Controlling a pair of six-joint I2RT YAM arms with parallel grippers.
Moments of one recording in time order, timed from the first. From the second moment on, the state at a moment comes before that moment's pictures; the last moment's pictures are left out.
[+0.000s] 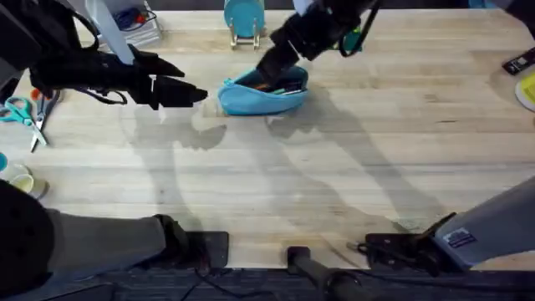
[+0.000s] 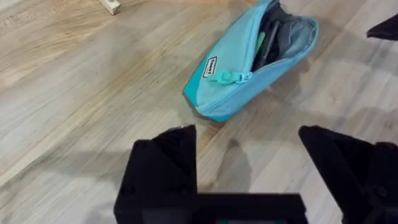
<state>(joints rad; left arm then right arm) 0.42 1.52 1.13 -1.01 0.91 1.00 0.56 1.80 1.77 -1.11 -0.19 -0.14</state>
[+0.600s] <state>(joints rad) 0.42 1.52 1.13 -1.01 0.91 1.00 0.66 1.81 1.86 -0.94 -0.19 -0.12</state>
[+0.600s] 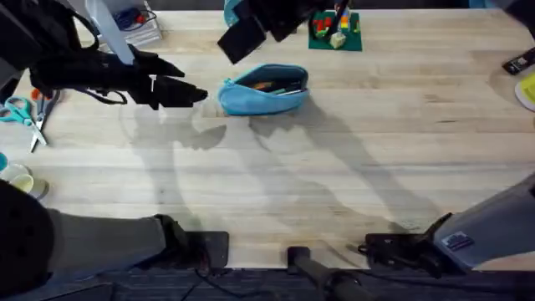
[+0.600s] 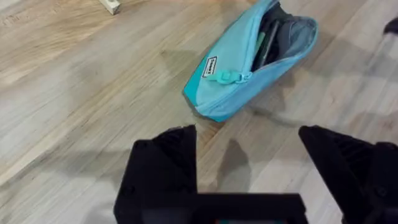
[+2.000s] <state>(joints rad) 0.42 1.52 1.13 -1.02 0.88 1.00 0.74 2.09 1.86 -0.76 -0.19 -0.04</state>
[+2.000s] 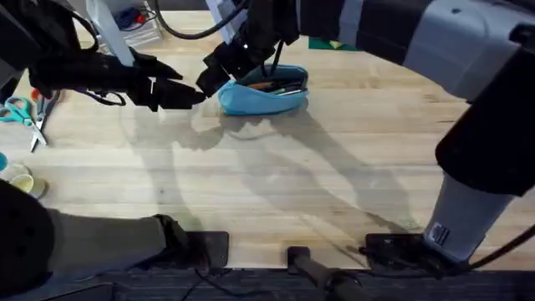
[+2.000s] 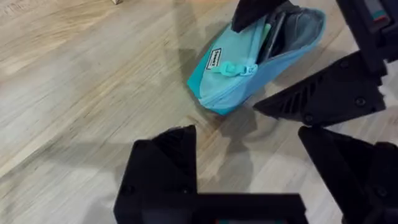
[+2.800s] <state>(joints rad) 0.42 1.52 1.13 -1.02 0.89 1.00 0.74 2.15 1.86 -0.69 -0.14 -0.03</state>
